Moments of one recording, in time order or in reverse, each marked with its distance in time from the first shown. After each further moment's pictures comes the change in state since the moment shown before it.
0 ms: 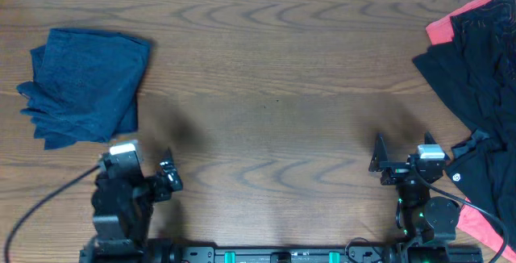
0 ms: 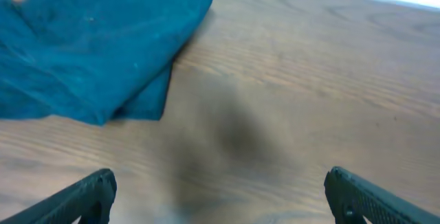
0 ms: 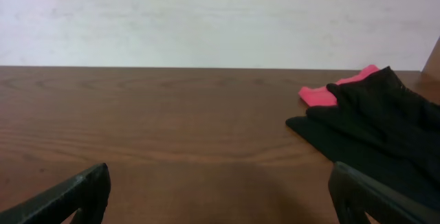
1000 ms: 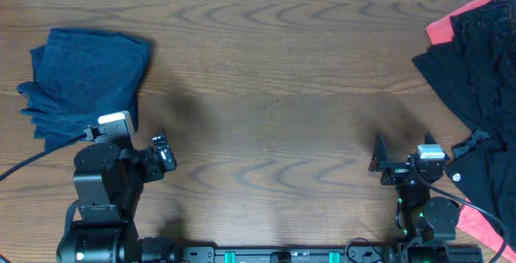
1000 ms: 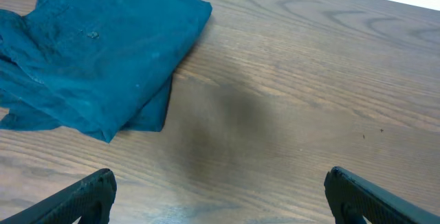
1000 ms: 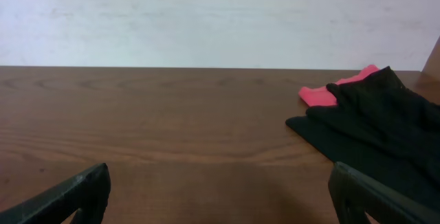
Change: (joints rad) left arm 0.000 0.339 0.325 -0.109 0.000 -0.017; right arm 0.000 0.000 0.000 0.000 0.000 0.000
